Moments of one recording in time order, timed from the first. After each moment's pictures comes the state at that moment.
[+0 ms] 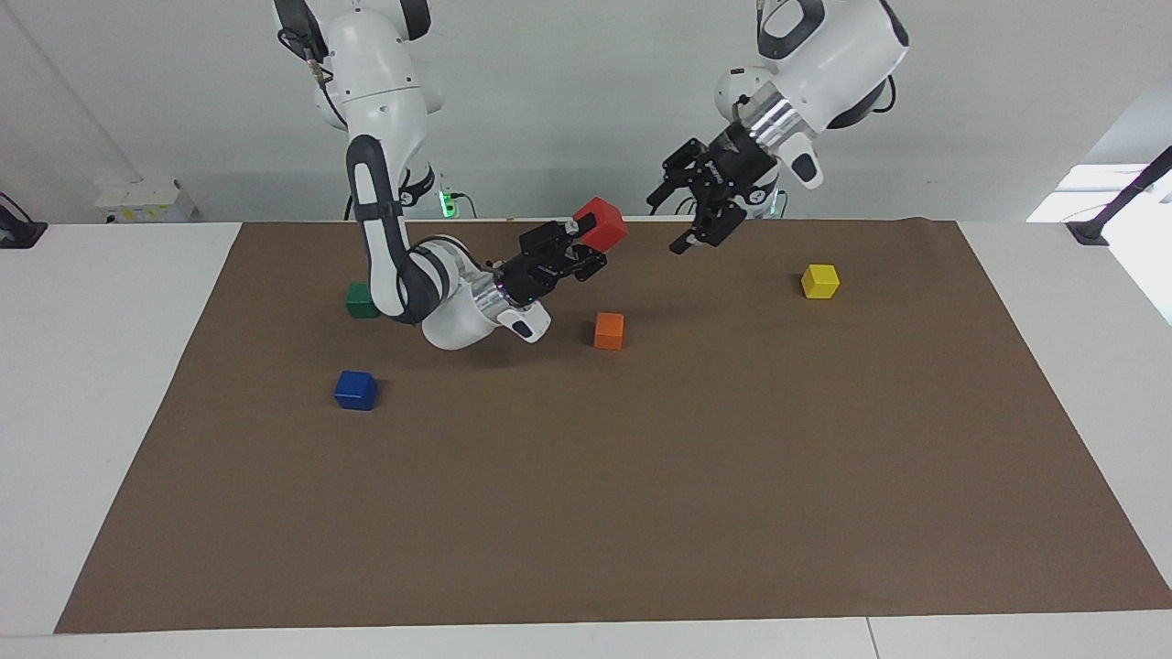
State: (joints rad) left arm -0.09 -0.25 -0.22 -2.04 -0.75 2.07 -1.74; right arm 0.28 0.35 0.04 -2.13 2.18 1.25 -0.67
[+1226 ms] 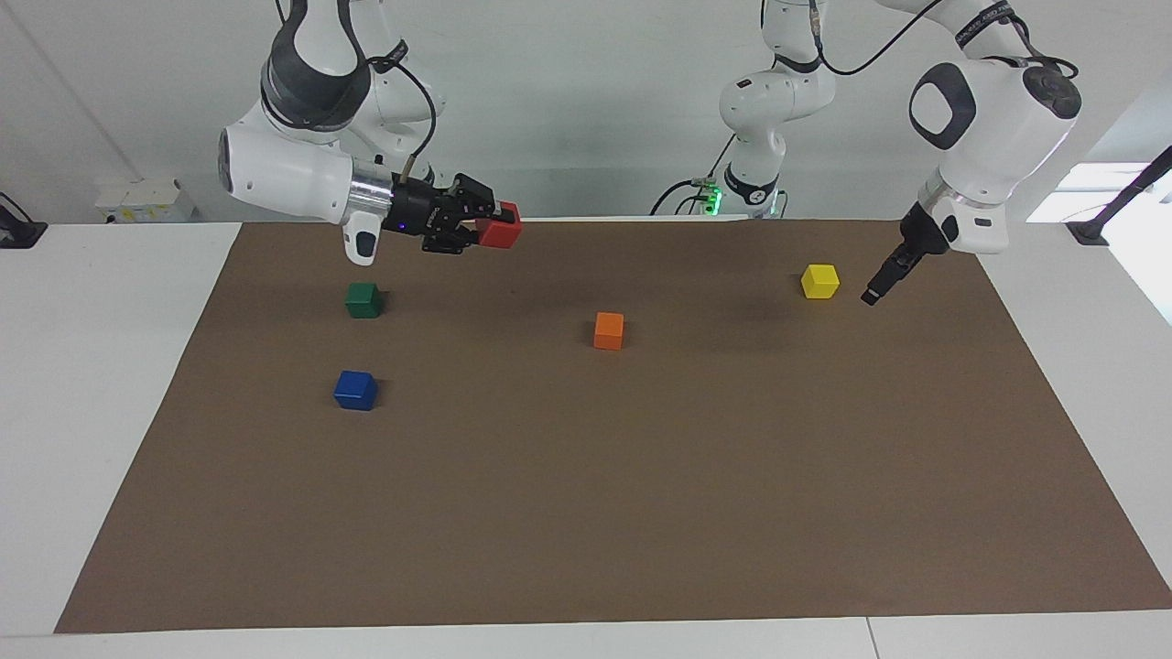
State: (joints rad) left arm 0.28 -0.07 -0.21 -1.98 -0.05 1.88 -0.36; right arm 0.05 -0.14 0.02 -2.05 0.77 1.68 -0.22
